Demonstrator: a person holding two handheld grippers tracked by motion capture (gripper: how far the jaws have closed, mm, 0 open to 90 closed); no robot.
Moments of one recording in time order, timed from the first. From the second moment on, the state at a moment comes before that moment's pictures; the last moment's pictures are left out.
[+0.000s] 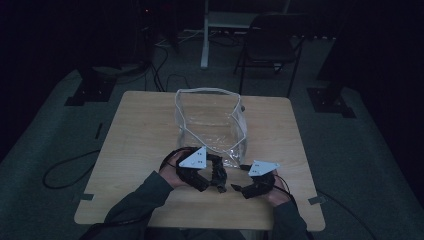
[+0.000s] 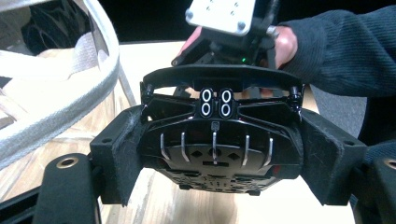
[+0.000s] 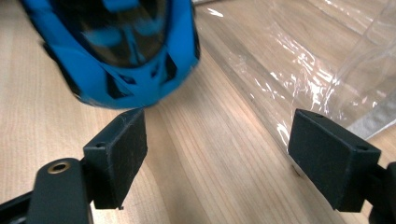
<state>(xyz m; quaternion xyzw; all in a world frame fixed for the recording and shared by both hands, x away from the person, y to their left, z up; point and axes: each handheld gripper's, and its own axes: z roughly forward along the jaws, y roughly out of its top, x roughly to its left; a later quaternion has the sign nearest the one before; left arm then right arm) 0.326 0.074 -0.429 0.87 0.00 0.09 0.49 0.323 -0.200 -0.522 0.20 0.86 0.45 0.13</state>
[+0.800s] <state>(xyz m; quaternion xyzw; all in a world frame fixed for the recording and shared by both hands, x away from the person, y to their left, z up) 0.327 0.092 -0.410 0.86 0.00 0.06 0.51 0.333 -0.196 -0.541 0.24 0.88 0.39 0.14</state>
